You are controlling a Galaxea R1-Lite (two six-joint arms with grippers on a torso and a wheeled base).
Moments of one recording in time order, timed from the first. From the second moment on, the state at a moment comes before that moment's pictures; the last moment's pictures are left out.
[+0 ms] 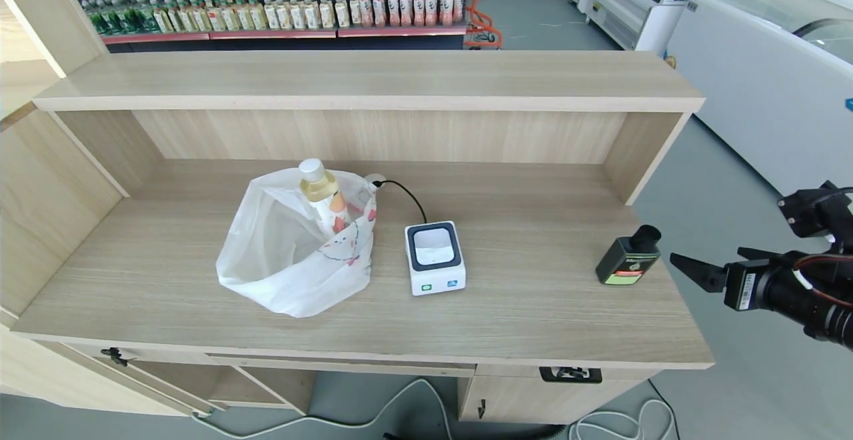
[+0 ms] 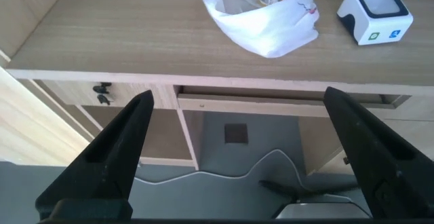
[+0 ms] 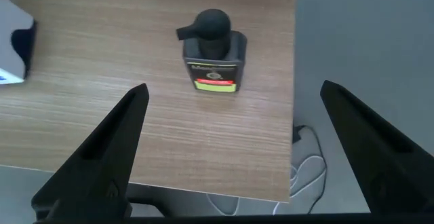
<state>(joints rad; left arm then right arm) 0.00 0.00 0.00 0.00 0.00 0.00 -0.07 1.48 -0.40 -0.84 0.15 -0.10</state>
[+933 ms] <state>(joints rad) 0.00 0.00 0.00 0.00 0.00 0.00 -0.01 1.70 -0.50 -0.84 0.15 -0.23</state>
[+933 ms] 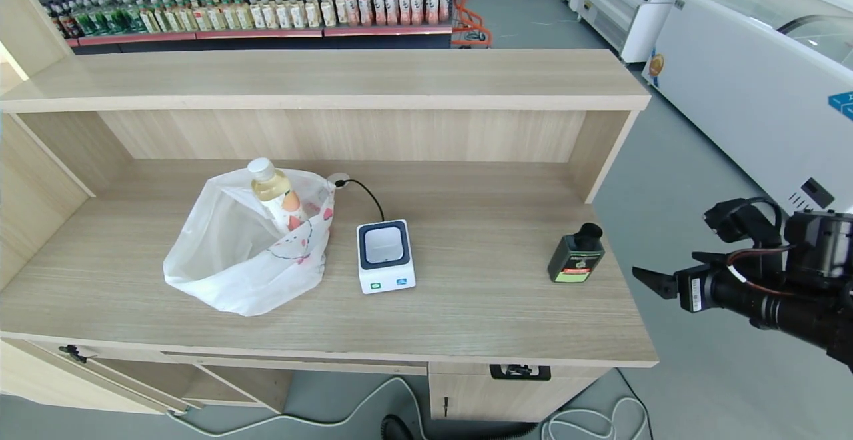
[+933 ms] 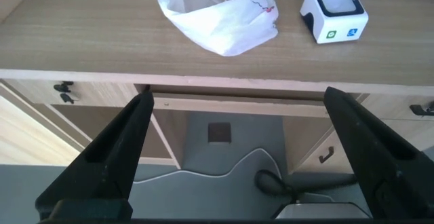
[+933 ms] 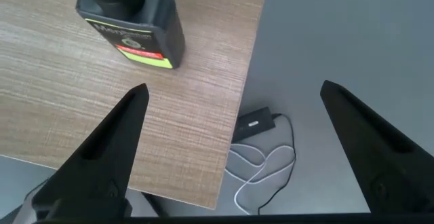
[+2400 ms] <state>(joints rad) 0.00 0.00 0.00 0.00 0.00 0.00 0.13 2.04 -0.76 -0.91 0.27 -0.49</state>
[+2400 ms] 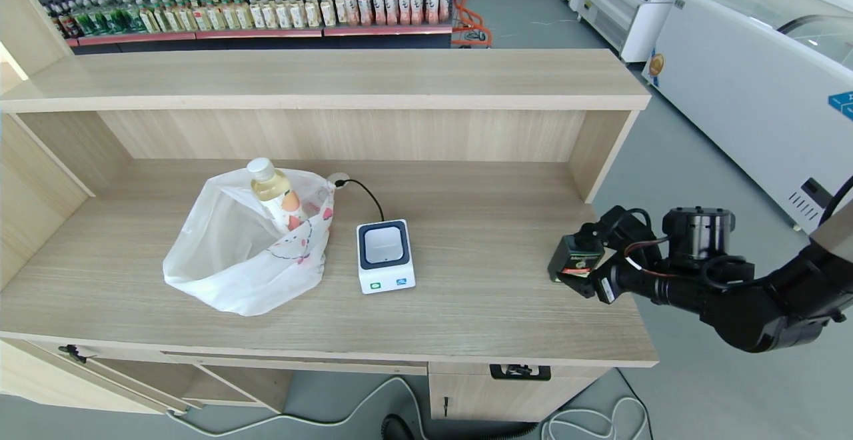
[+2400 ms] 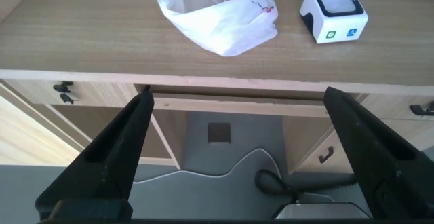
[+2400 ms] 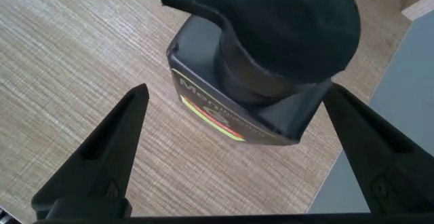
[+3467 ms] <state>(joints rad) 0.00 0.00 0.00 0.00 0.00 0.00 0.17 2.18 -0.95 -0.88 0.31 -0.50</state>
